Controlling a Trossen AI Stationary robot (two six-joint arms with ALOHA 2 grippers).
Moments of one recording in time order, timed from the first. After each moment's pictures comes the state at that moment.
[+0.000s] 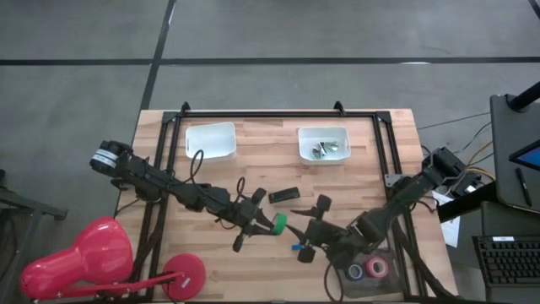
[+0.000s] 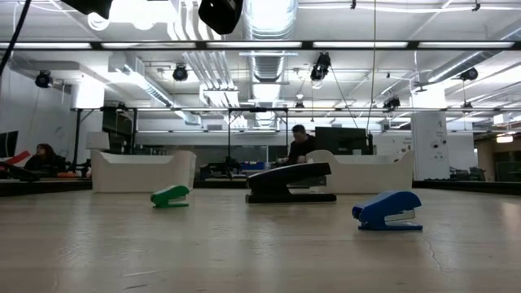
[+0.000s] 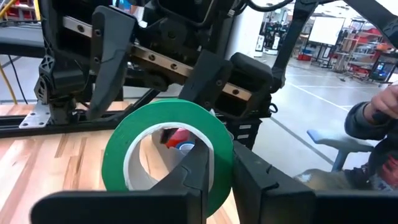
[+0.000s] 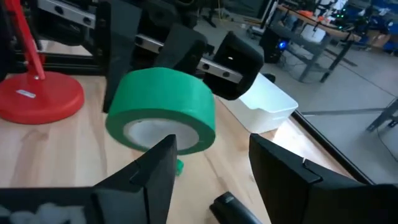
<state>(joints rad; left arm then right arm) -0.33 1.50 0.81 0.68 0.07 -0.13 0.64 1.64 1.19 -0.11 1.01 0.28</state>
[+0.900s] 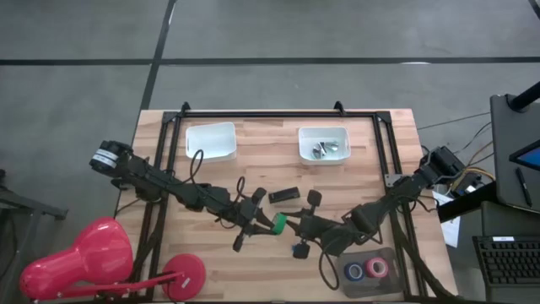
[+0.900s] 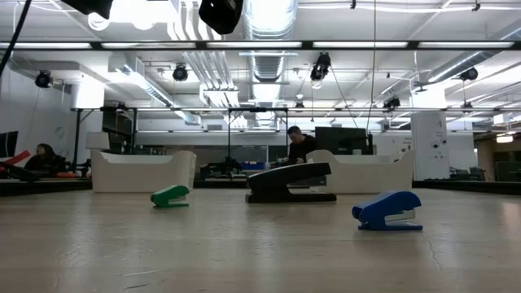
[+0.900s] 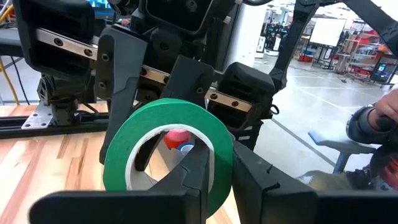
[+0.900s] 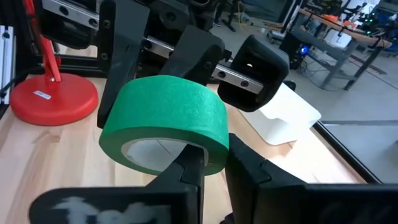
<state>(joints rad) -0.33 1.50 0.81 0.68 0.07 -0.13 0.57 1.64 1.14 0.04 0.86 0.16</state>
